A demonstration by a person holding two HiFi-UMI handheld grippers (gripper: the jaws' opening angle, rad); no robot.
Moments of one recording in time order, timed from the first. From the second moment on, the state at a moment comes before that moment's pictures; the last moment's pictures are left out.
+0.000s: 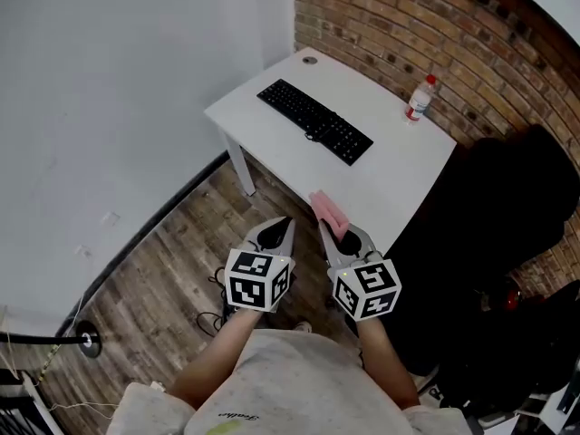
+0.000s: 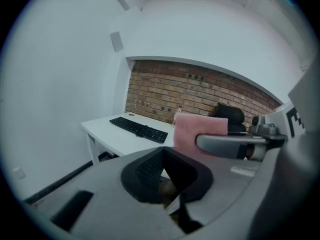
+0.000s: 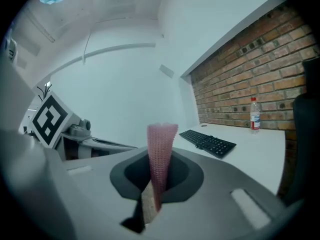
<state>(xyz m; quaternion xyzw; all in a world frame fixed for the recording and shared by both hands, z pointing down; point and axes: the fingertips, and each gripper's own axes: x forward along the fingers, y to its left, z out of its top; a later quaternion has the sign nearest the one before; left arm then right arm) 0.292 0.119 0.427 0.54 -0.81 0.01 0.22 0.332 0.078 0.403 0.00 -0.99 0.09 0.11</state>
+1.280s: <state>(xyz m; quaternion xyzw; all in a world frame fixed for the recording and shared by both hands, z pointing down) 0.012 0.113 0.440 0.61 -0.75 0.00 0.24 0.059 0.076 0.417 0.08 -0.98 0.12 0.15</state>
